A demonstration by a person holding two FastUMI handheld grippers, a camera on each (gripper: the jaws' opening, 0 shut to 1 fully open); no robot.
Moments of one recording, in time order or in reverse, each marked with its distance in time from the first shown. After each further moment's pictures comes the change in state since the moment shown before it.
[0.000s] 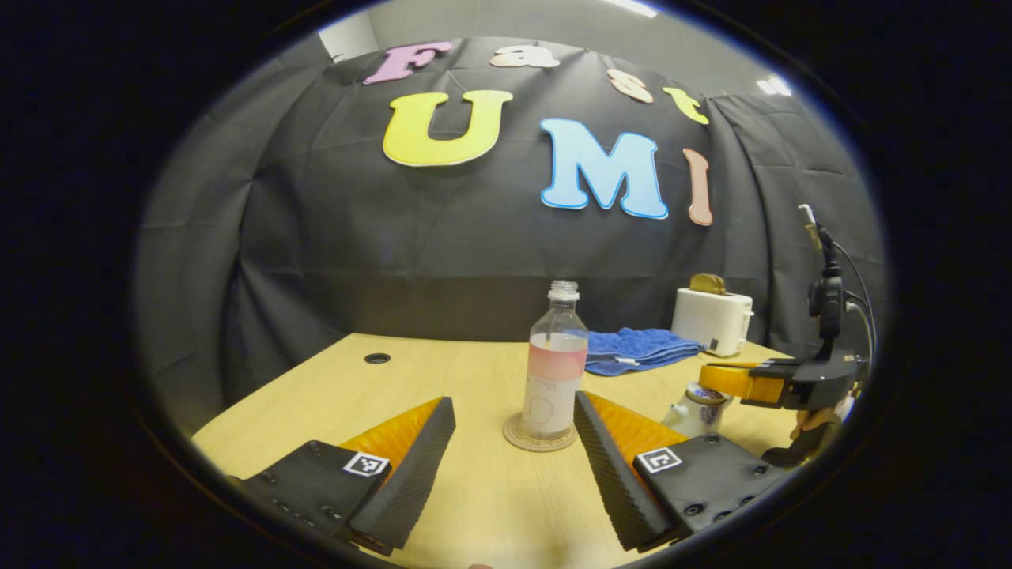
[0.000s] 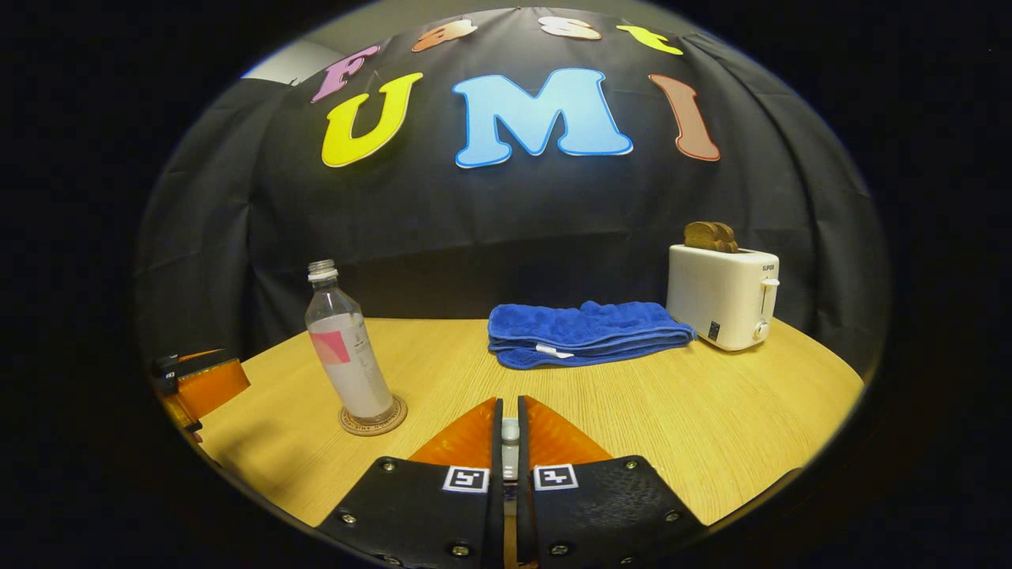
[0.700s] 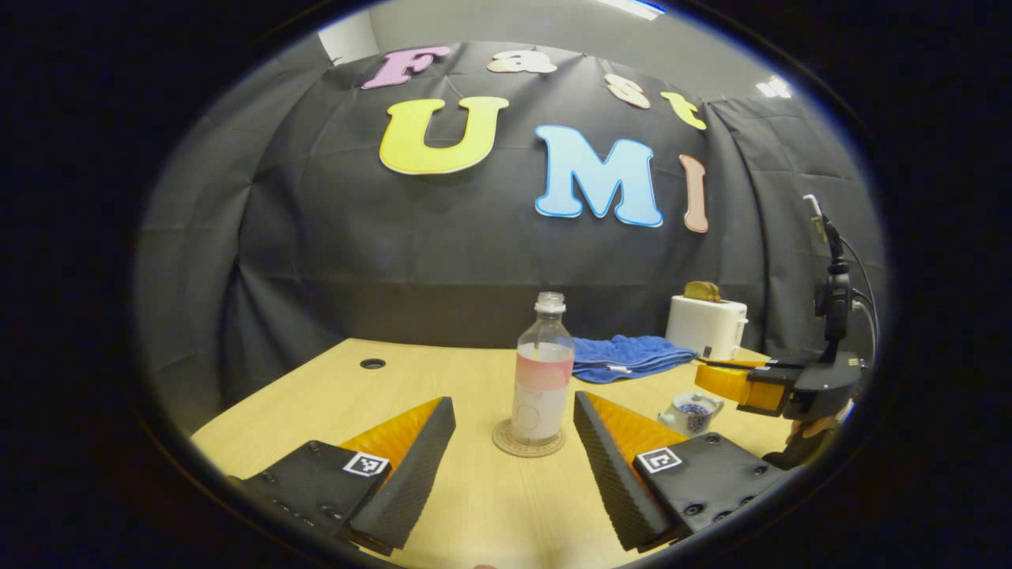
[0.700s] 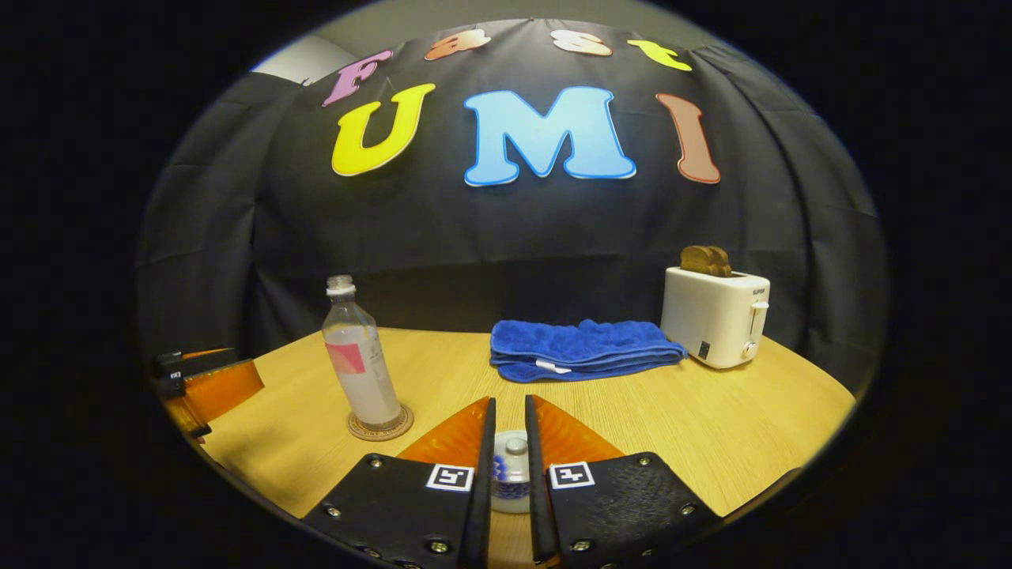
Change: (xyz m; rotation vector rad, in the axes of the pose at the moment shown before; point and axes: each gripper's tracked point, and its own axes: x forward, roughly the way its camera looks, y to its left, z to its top) left arm -0.013 -0.017 0.018 -0.007 -0.037 -0.003; right arm -0.033 0.012 0.029 -0.042 -0.083 -0.019
